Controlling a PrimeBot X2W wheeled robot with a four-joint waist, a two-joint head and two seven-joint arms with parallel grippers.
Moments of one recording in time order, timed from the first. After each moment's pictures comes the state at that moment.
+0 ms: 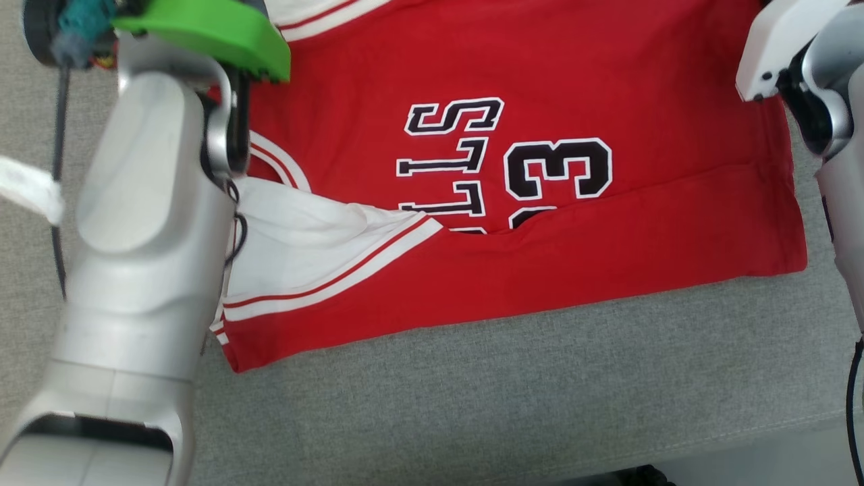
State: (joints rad) left arm -1.07 0.10 -0.31 0.66 -0.39 0.04 -0.26; right arm -1.03 -0.33 0.16 0.68 0.23 0.13 0.22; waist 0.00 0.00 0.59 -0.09
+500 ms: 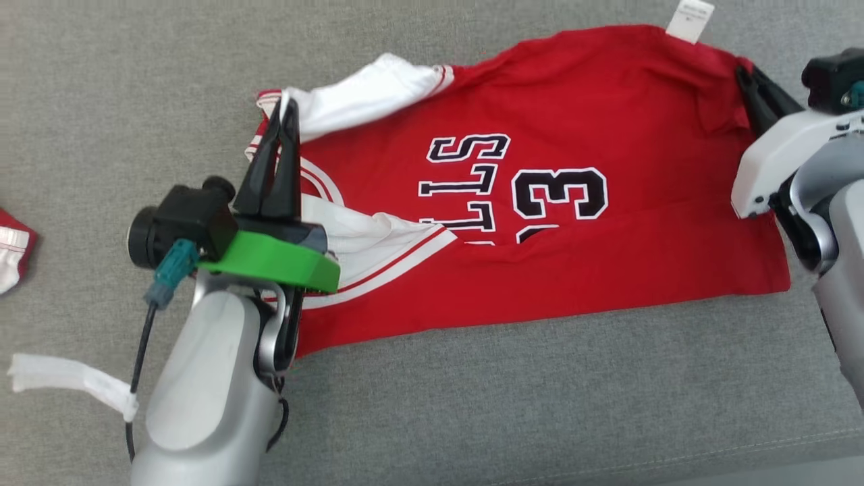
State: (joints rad) left arm -0.54 0.07 -0.29 0.30 -0.34 -0.03 -0.26; right arm -0.73 -0.40 0.20 0.52 0.28 0.13 0.09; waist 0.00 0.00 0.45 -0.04
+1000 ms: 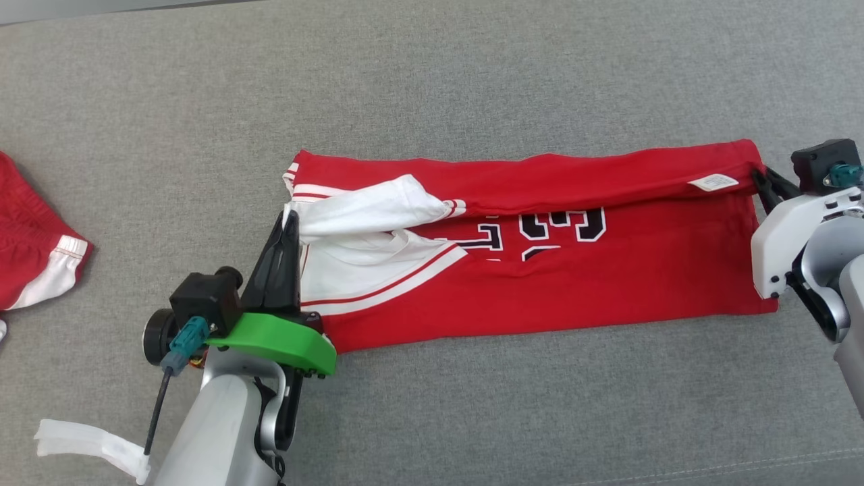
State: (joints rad) left arm -0.33 0.09 -0.28 0.30 -0.38 0.00 -0.23; right arm -0.56 -0.48 0.21 0.52 0.21 0.13 0.18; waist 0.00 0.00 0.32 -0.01
